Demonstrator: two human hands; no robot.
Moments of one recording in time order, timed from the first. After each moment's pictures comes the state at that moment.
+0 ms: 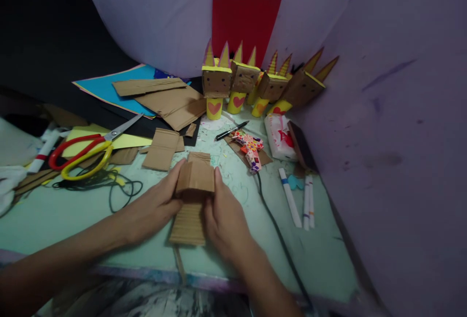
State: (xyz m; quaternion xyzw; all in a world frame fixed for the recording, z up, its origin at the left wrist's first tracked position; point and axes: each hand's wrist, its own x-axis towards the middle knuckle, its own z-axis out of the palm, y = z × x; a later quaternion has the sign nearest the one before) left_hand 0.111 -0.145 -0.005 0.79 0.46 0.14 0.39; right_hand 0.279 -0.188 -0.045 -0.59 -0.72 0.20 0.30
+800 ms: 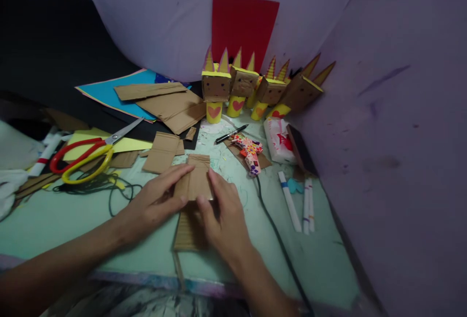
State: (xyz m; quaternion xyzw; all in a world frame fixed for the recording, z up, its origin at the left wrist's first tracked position) left_hand 0.108 -0.140 -0.002 0.77 0.43 0.27 0.38; right_hand 0.278 -0.187 -0.034 -0.56 -0.69 0.20 0.42
